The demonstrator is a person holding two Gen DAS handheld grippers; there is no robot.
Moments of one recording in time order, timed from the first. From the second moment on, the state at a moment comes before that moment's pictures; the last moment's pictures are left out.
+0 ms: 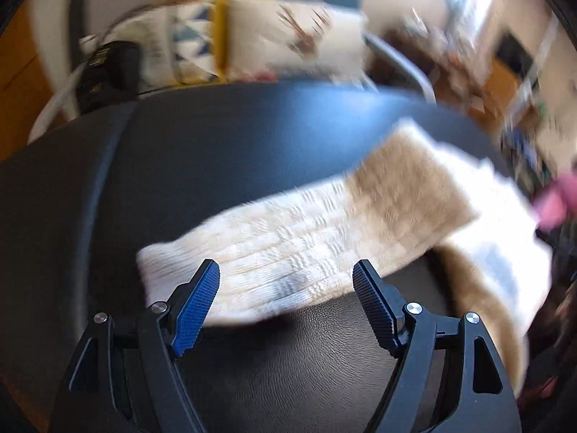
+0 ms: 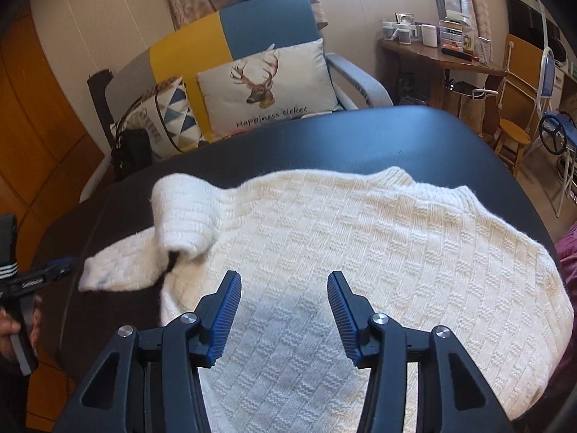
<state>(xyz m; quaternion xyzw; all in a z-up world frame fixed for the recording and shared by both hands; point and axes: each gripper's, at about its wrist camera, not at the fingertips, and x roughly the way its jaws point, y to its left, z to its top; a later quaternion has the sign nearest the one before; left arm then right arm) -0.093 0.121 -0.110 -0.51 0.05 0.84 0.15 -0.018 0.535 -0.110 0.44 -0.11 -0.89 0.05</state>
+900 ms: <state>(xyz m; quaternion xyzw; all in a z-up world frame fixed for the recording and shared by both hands) -0.119 -0.008 -0.095 -0.53 -0.07 0.84 0.10 -0.022 0.563 -0.143 0.49 -0.13 -0.86 0.01</state>
